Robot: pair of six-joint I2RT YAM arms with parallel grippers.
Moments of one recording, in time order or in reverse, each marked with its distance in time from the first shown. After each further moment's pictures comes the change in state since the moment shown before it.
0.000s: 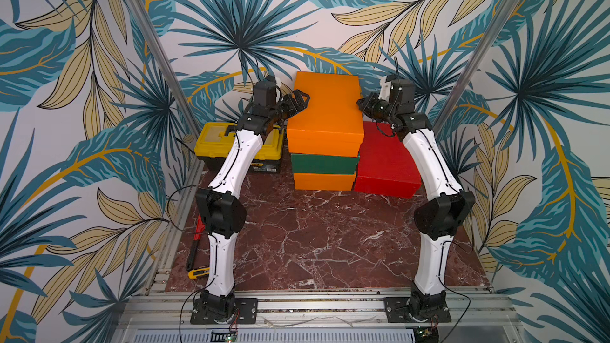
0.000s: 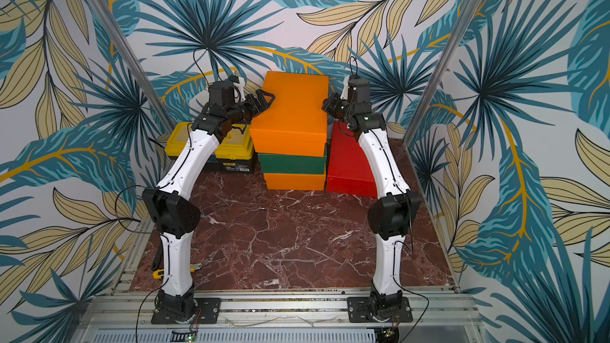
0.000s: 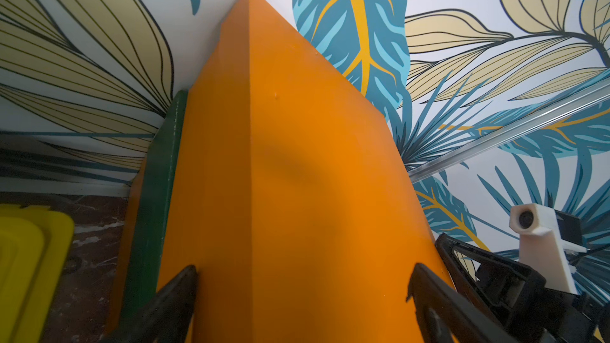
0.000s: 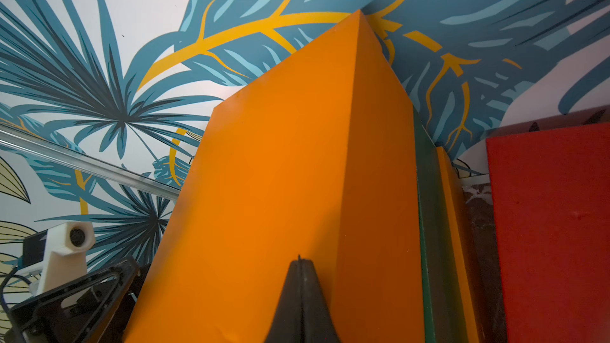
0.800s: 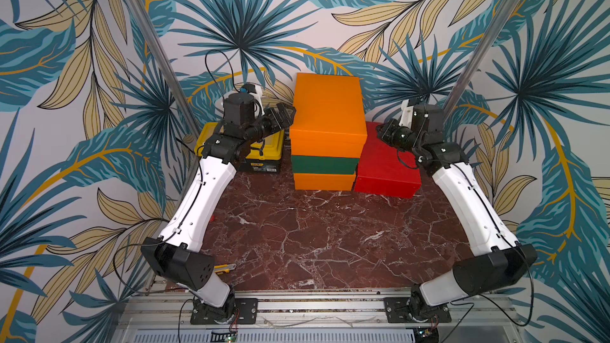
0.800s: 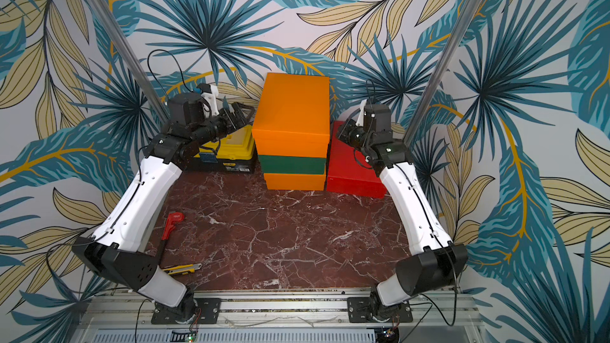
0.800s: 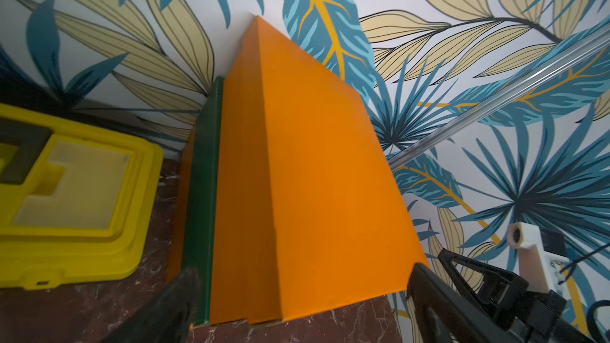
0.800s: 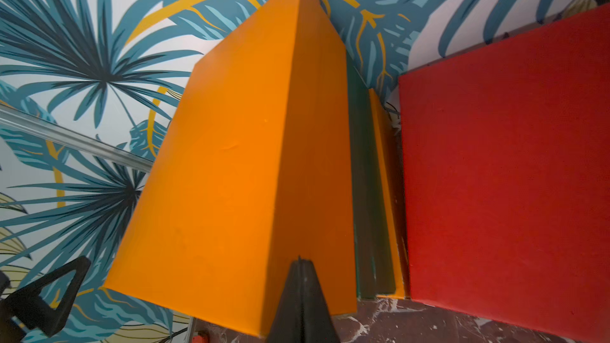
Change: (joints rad) left arm -0.008 -0.585 -0.594 -0.041 -0.101 0.071; right arm 0.011 -0.568 -0.668 -0.023 0.134 -0.031
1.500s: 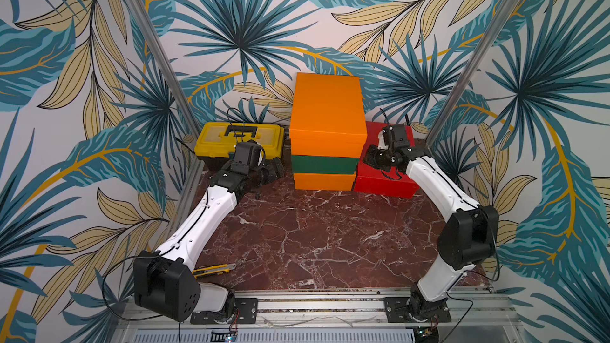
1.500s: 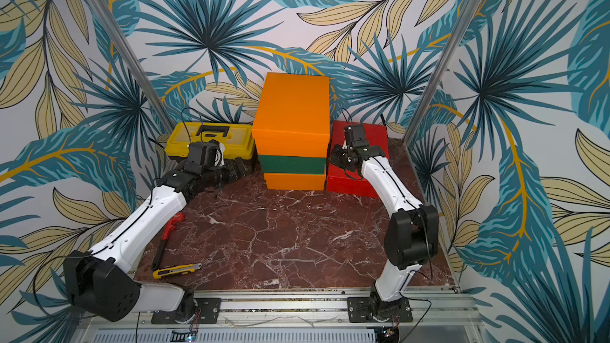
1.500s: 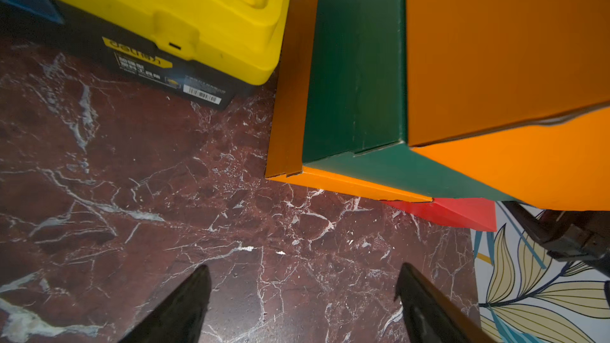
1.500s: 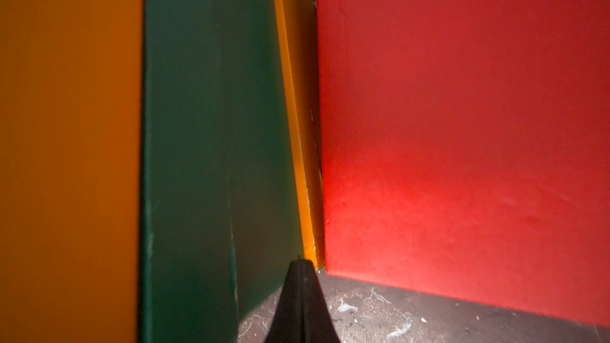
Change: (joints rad) left arm 0.003 -0.145 -0.513 -0.035 -0.047 -0.011; right arm 0.004 0.272 -0.047 -0.073 0.013 -0.080
